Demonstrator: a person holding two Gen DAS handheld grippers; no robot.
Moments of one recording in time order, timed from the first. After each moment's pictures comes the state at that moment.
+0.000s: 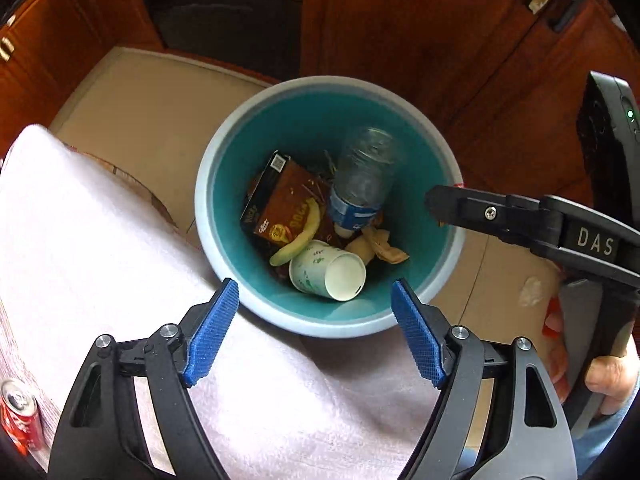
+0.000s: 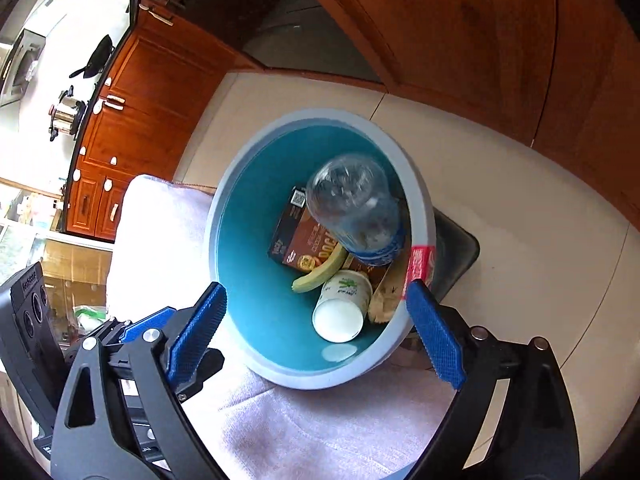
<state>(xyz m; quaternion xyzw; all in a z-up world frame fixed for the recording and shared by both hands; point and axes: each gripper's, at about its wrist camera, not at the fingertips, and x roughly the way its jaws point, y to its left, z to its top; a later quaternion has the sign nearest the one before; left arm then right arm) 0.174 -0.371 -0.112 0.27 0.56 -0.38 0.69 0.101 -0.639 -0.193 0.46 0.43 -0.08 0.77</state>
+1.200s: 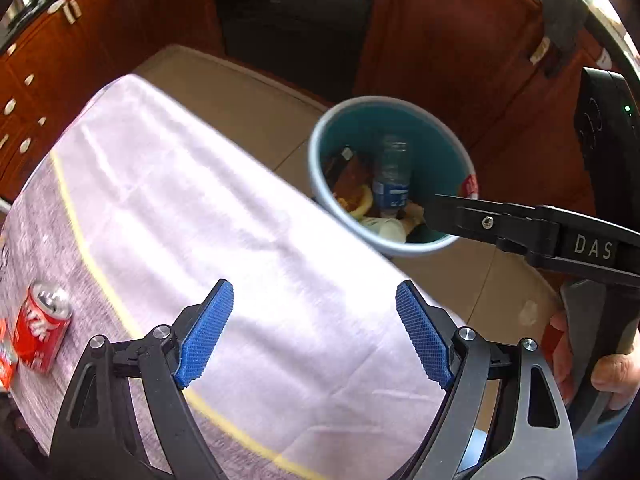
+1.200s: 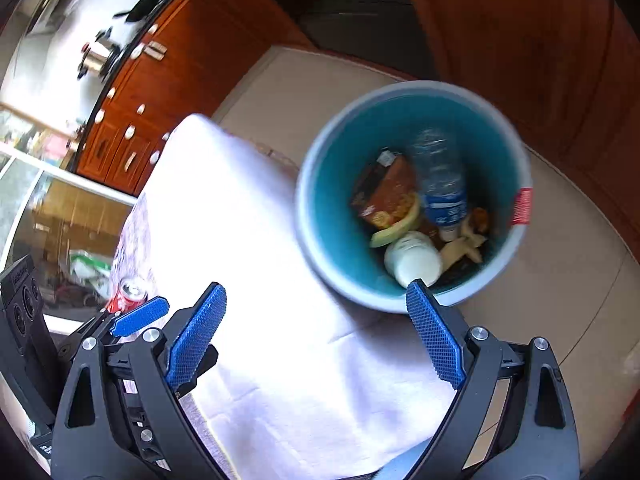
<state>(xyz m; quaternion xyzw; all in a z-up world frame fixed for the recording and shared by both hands) 0.160 -0.256 -0.052 0.21 0.53 -0.34 0.75 0.115 -0.529 -0.122 0.38 0.45 -0.04 0.81</state>
